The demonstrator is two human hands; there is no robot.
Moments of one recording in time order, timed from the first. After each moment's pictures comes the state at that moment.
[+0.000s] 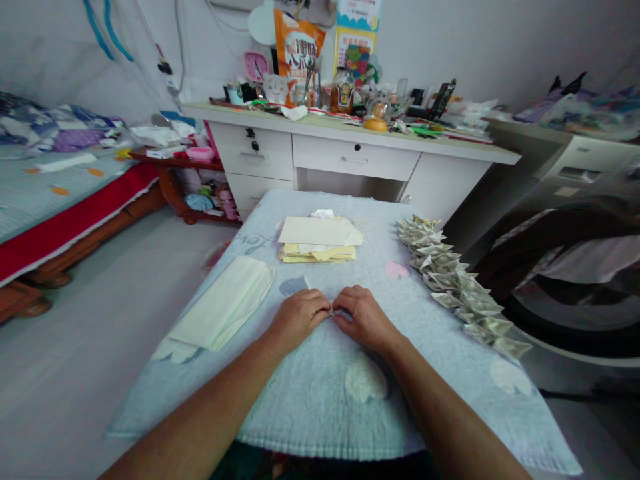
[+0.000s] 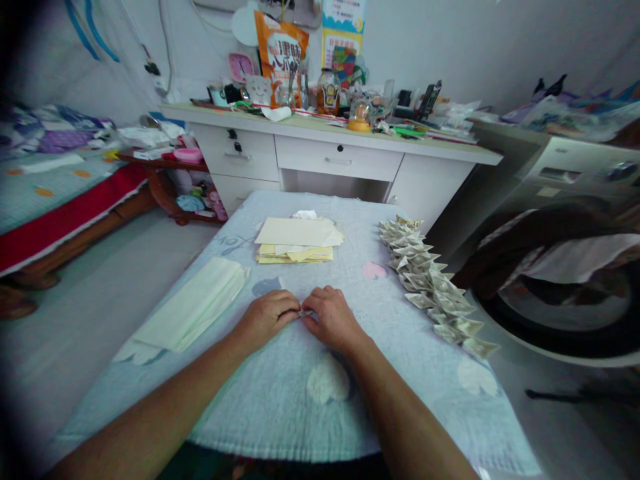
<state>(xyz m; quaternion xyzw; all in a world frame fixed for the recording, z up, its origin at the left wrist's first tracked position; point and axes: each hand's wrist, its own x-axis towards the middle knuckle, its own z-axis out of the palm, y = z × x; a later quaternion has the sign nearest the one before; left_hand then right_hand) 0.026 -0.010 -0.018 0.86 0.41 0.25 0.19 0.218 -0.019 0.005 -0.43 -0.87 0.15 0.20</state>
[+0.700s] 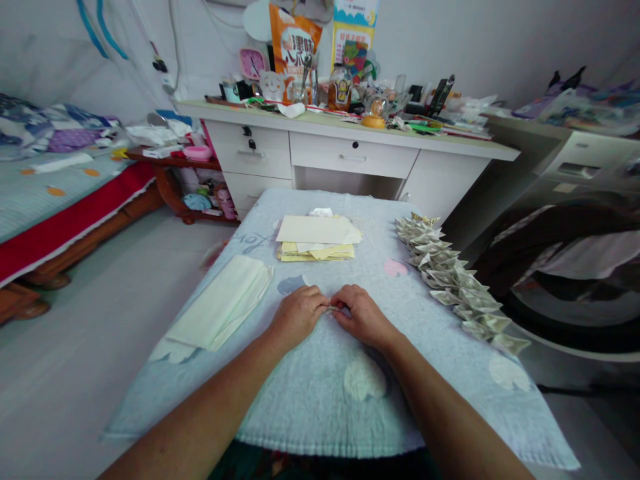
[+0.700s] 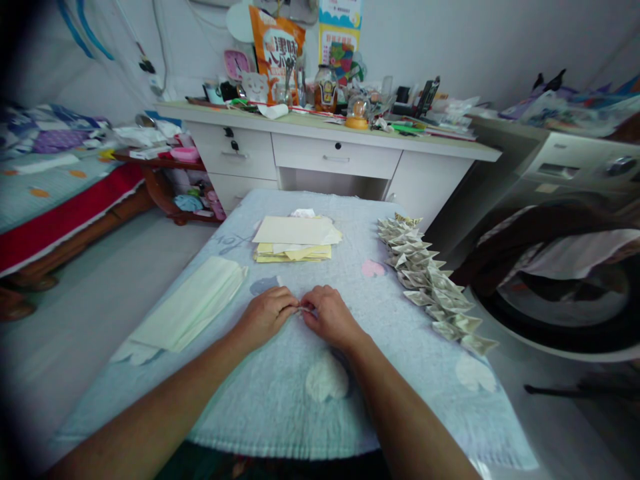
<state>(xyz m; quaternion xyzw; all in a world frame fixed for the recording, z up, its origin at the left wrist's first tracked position) 0.031 -0.009 -0.011 0.85 0.44 0.22 0.17 0.218 -0.014 -0.006 -0.43 -0.85 0.19 0.24</state>
